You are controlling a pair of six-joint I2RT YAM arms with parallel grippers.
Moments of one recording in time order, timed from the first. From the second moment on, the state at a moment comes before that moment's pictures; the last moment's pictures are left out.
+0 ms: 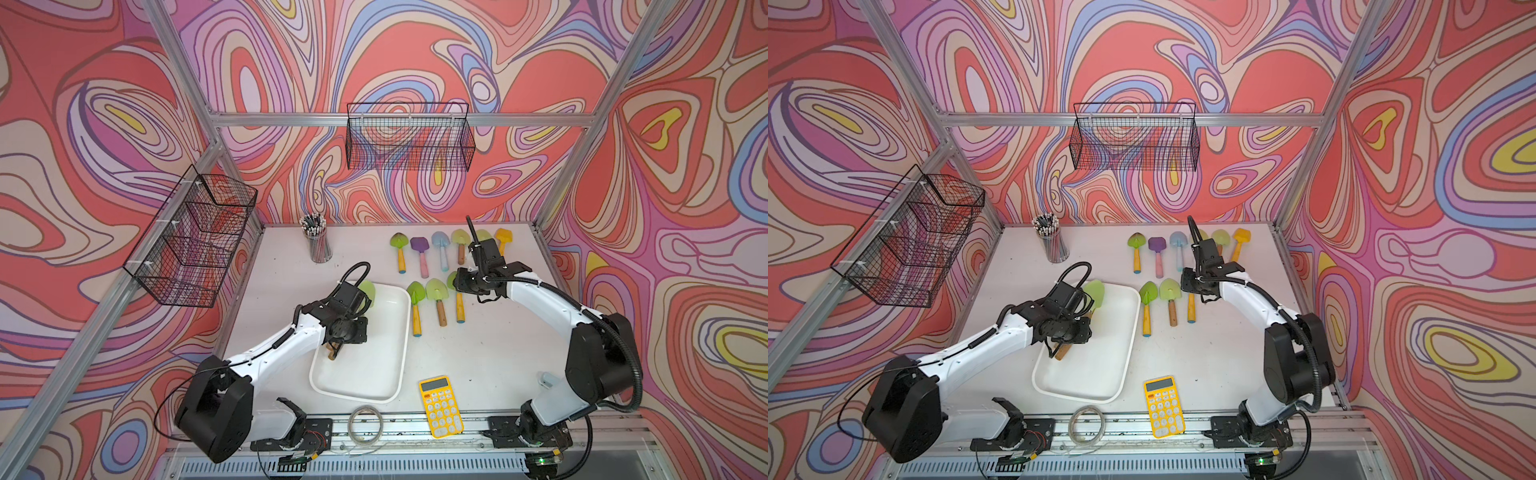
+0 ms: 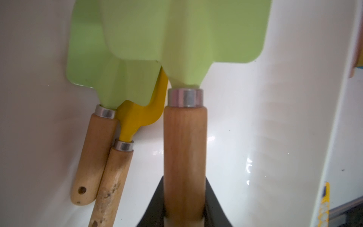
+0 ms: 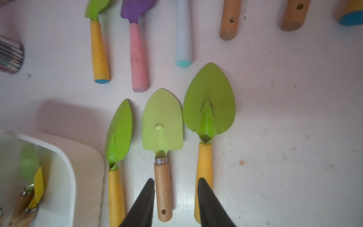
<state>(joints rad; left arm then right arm) -0.55 1.29 0.84 -0.68 0.09 -0.53 0.29 1.57 1.16 -0.53 -0.11 0.40</state>
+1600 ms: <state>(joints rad) -0.46 1.31 0.68 0.51 0.87 -1.13 0.47 1.60 1.05 0.43 -0.97 0.84</state>
